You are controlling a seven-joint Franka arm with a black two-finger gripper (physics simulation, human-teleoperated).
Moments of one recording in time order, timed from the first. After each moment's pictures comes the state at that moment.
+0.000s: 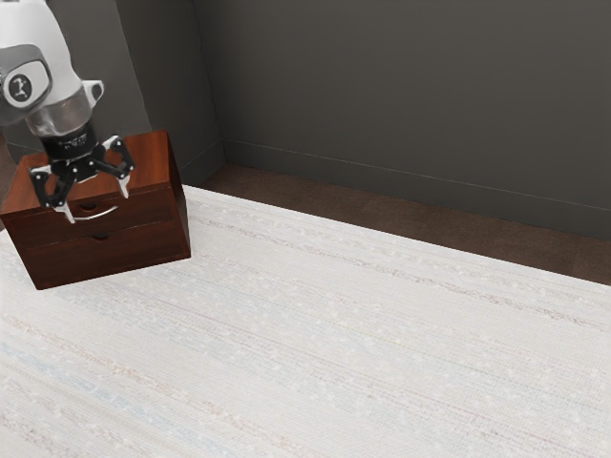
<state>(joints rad) 0.06 -0.30 0.13 -2.05 0.05 1.81 -0.94</state>
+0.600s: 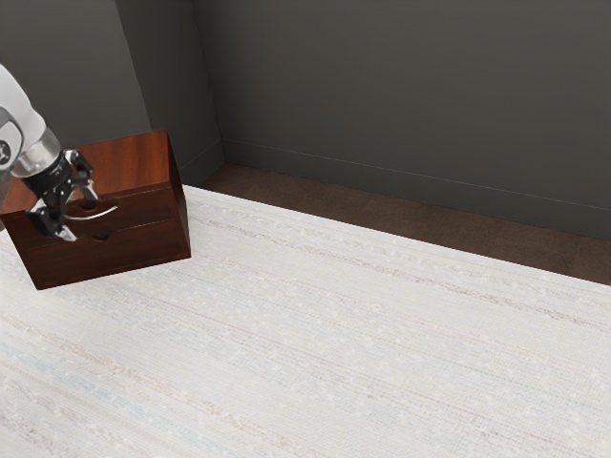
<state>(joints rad) 0.11 -0.30 0.25 -2.29 0.06 2.29 -1.48</state>
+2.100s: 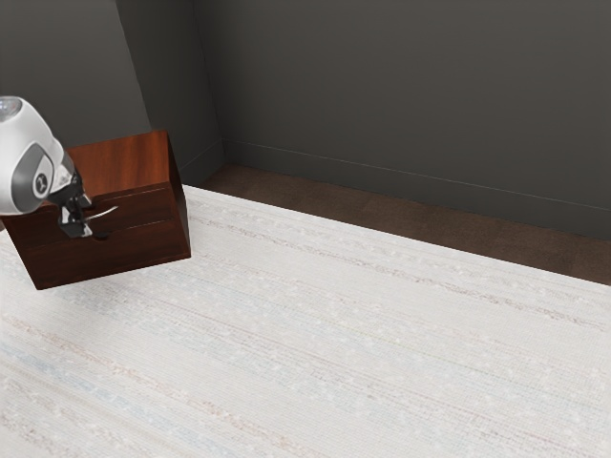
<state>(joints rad) 0.22 0.09 0.27 -2.15 0.04 2.66 -1.81</state>
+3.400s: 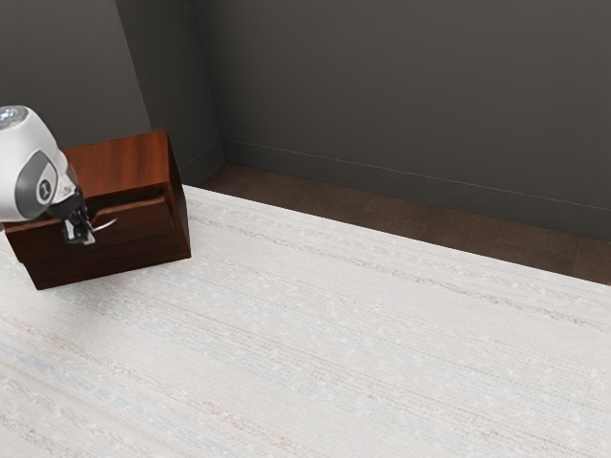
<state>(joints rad) 0.22 0.10 0.27 -2.16 0.02 2.61 -1.83</state>
